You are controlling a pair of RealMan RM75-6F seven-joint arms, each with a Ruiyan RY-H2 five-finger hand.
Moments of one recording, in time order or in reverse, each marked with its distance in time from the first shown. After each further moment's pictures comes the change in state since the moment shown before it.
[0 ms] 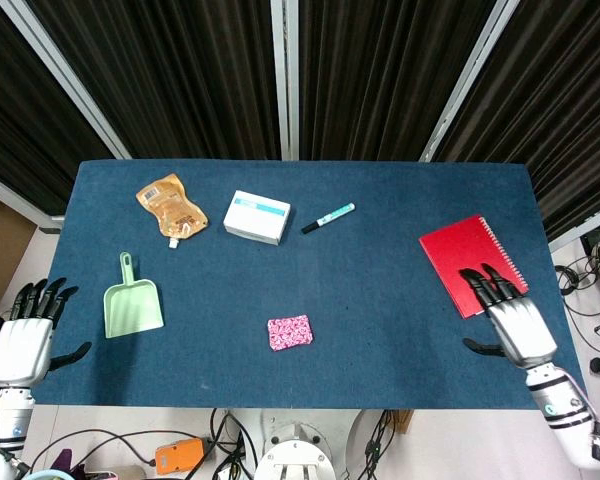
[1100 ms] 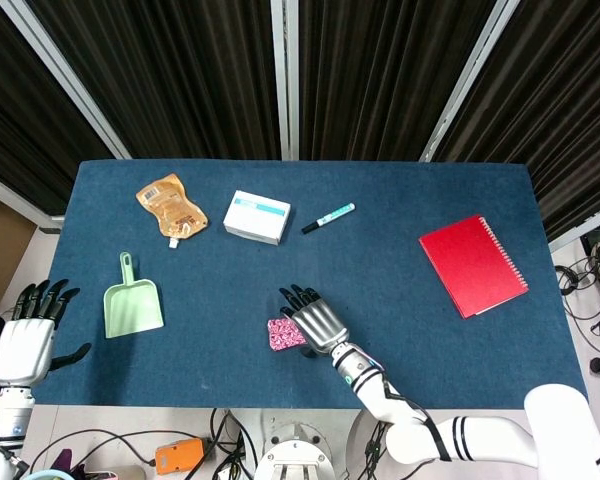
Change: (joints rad) left arm -0.005 -0.012 0.005 0.052 0.004 -0.017 -0.023; right arm 0.470 -0.723 0.147 0.078 0.642 -0.387 -0.786
